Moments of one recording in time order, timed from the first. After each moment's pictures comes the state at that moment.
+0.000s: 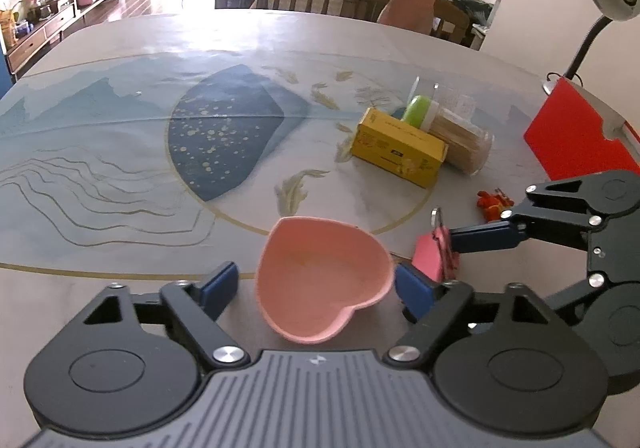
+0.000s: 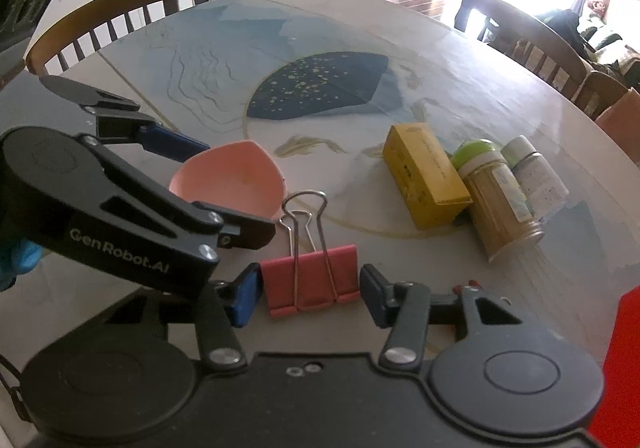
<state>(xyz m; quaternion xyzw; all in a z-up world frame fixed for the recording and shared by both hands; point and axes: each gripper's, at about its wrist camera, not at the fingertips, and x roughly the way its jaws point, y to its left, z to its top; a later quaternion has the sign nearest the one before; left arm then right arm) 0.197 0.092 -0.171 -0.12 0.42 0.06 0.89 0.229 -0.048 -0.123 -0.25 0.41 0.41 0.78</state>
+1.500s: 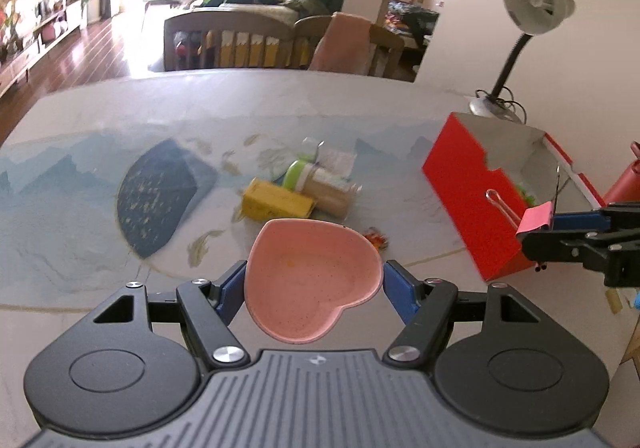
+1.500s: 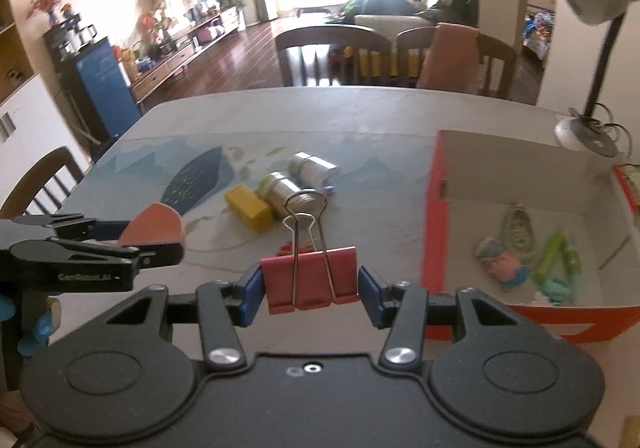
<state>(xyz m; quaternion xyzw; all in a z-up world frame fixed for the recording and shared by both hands) 0.181 0.020 -0.068 -0.10 0.39 0.00 0.92 0.197 -0.213 0.011 -0.04 0.41 0.23 0.88</state>
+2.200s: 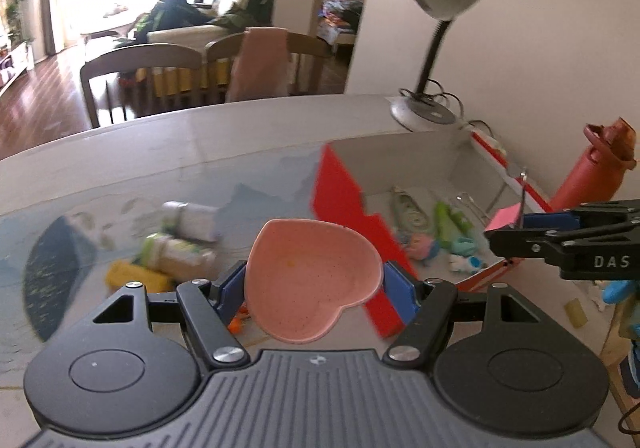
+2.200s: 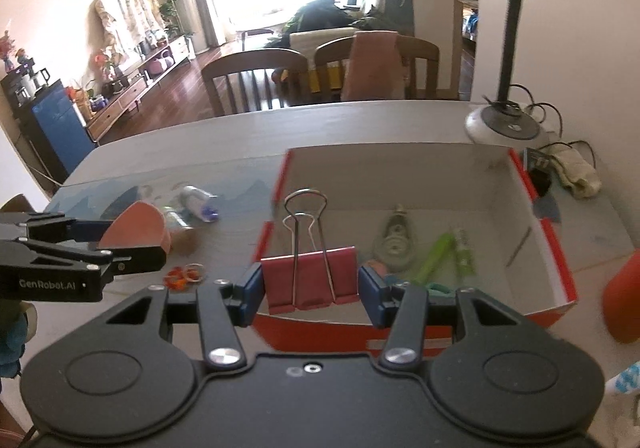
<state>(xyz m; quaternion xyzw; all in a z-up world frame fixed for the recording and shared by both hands) 0.259 -0.105 -0.033 -0.05 0.39 -0.07 0.92 0.242 -0.340 0.012 0.00 0.40 0.17 0.90</state>
